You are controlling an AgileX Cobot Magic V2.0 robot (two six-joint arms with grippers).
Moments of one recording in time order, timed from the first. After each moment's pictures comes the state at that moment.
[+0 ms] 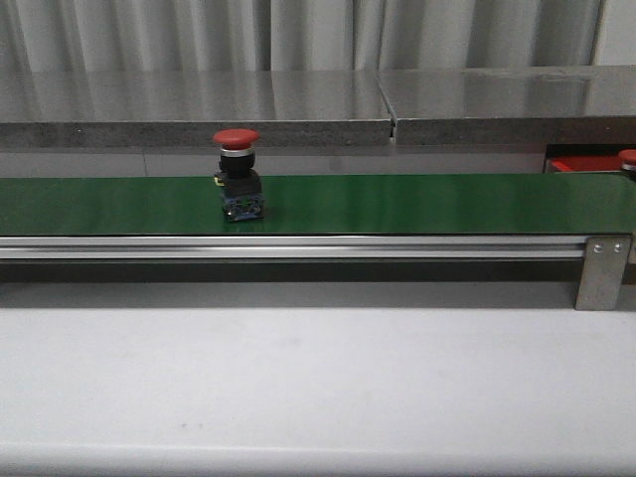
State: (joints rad) left arm -0.06 0.51 -0.68 -0.27 0.71 0.18; right arm -0.49 1.81 -1.11 0.76 0.35 -0.47
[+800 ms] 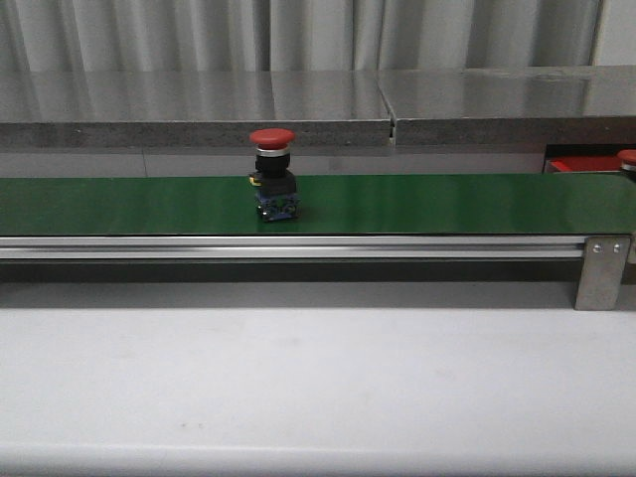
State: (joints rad) left arm -0.06 0.51 -0.68 -0.27 0.71 0.18; right arm -0.38 1.42 -1.11 0.74 0.49 -0.55
